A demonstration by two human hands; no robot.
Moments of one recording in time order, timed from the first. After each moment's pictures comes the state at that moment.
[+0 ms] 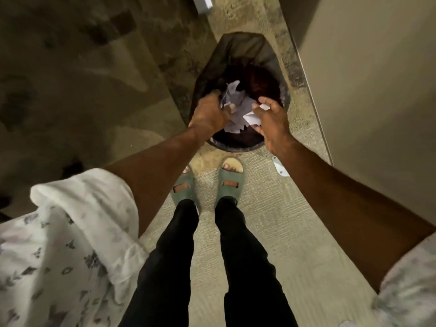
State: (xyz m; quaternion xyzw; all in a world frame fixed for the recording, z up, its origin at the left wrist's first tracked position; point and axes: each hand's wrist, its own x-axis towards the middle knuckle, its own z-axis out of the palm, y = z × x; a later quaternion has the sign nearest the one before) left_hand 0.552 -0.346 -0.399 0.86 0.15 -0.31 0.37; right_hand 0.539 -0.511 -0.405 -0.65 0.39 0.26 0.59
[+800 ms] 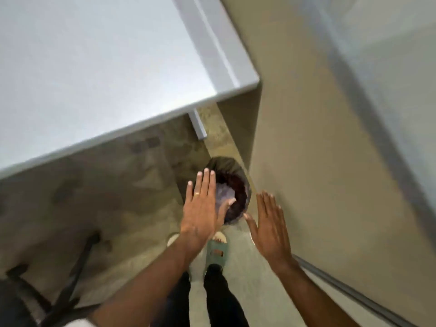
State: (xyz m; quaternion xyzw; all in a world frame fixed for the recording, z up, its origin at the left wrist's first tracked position) left_hand 0.513 -0.344 -0.118 0.97 -0.01 -0.15 0.17; right_hand 0.476 -0.548 -0.135 -0.98 0.02 0.16 0.14
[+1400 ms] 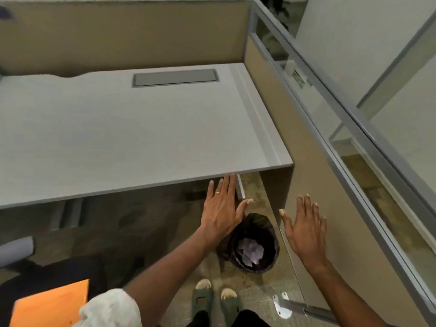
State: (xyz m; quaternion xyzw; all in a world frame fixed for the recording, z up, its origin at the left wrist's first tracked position) left_hand 0.474 -0.232 0.131 0.98 0.04 0.00 0.17; right_hand 0.493 -0.472 0.117 -1.00 -0.03 0.01 0.08
